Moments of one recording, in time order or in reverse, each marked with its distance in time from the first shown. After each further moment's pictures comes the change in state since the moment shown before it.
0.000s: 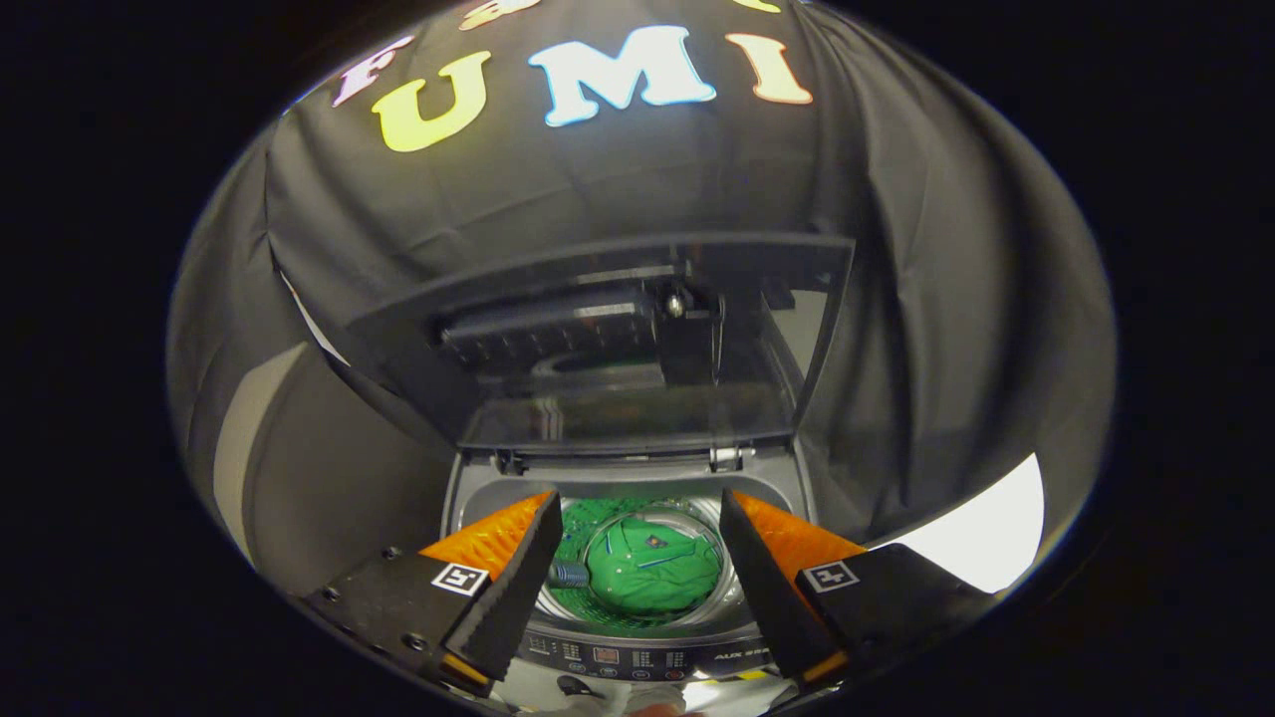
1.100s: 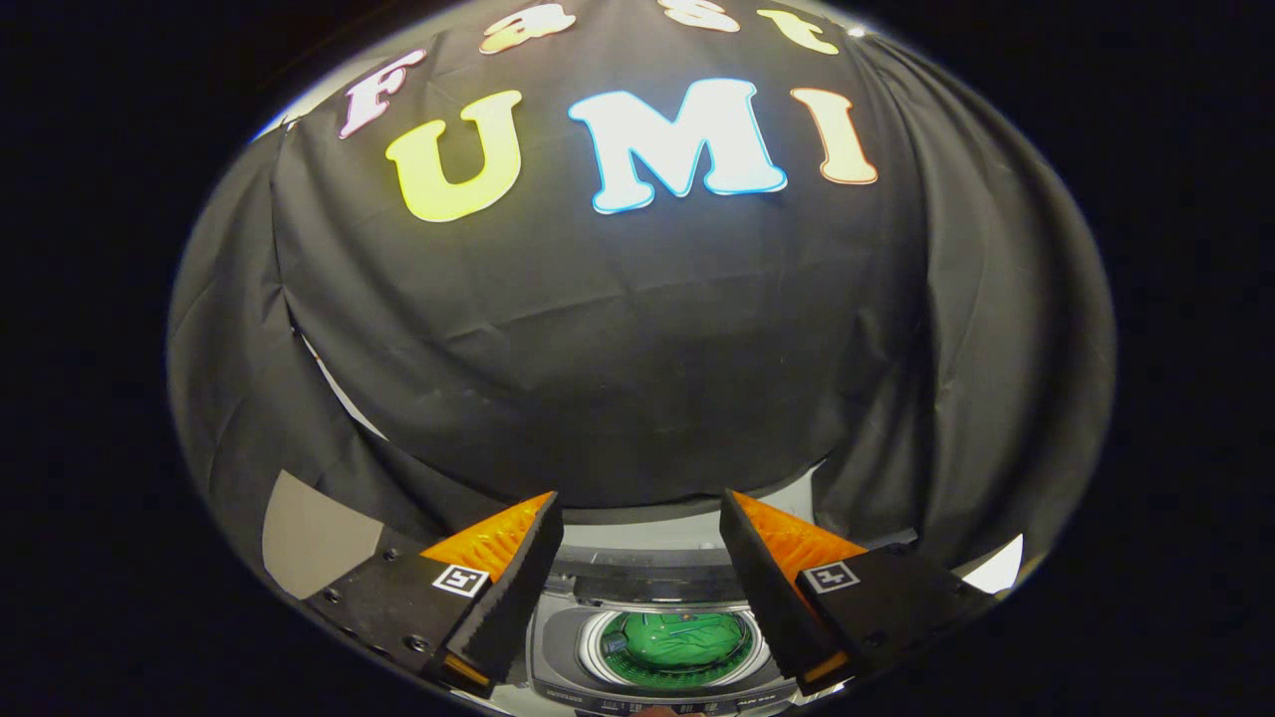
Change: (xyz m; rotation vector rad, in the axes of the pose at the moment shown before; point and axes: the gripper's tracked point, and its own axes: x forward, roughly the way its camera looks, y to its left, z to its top) arm 0.040 0.070 0.178 -0.049 -0.078 0.019
